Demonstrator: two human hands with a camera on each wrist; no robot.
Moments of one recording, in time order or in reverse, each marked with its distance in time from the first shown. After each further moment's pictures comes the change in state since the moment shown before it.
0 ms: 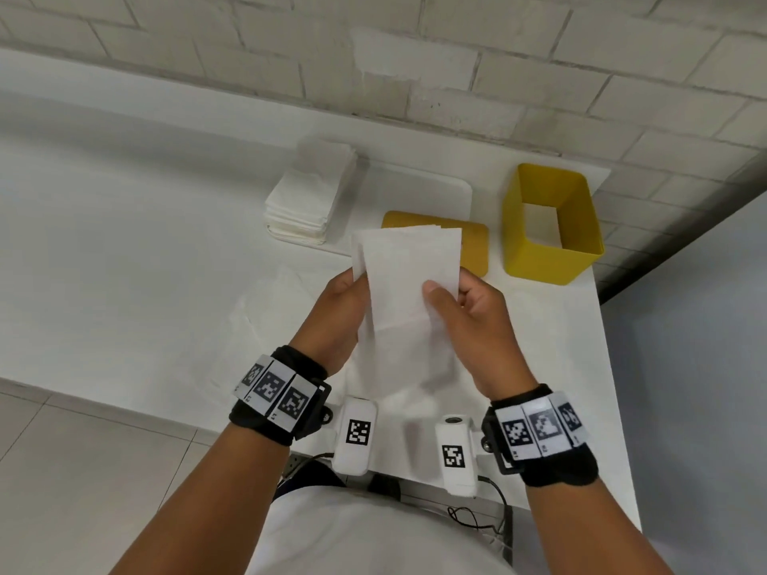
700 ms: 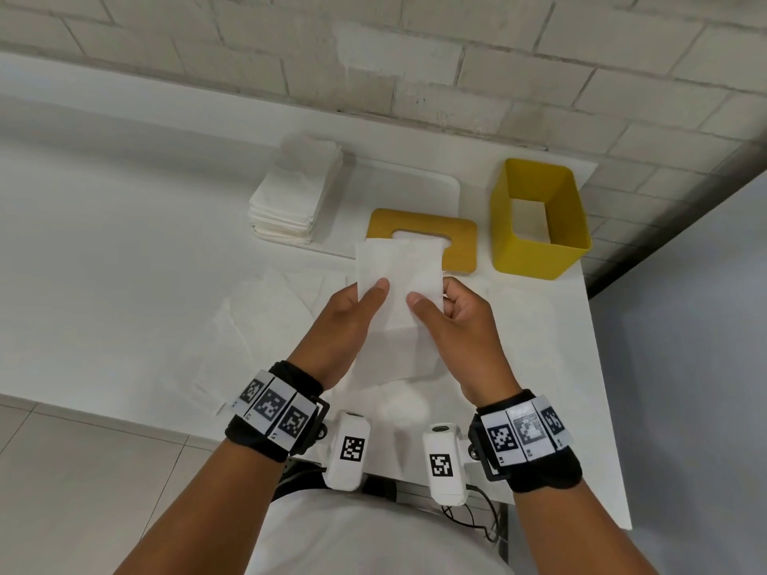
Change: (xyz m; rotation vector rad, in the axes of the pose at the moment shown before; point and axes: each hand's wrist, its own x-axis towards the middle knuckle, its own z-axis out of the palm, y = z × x) left_hand -0.001 -0.019 0.009 0.046 -0.075 0.016; right_hand -0.003 0.013 -0.003 -0.051 0.010 0.076
